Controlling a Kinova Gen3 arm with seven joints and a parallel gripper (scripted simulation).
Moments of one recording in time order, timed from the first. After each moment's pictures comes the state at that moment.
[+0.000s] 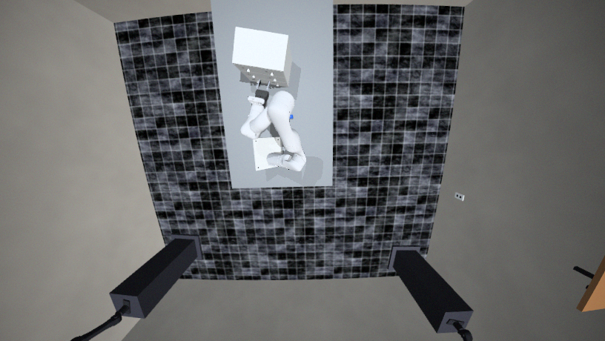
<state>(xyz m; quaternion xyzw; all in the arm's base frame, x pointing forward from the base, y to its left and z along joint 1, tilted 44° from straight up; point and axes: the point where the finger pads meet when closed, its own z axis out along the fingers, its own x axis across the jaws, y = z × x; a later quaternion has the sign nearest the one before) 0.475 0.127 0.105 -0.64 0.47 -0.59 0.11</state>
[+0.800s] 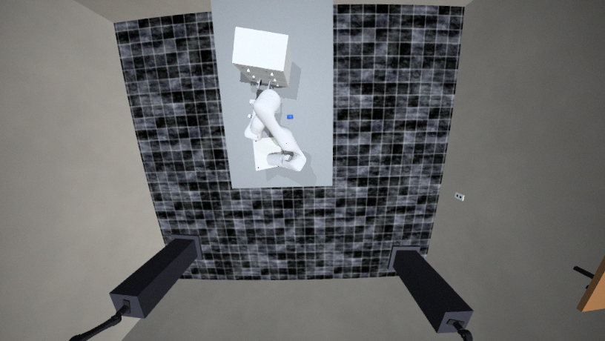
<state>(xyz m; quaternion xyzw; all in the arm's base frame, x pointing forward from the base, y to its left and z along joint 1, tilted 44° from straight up) 0.484 0.118 0.096 -0.64 0.42 -0.63 0.15</state>
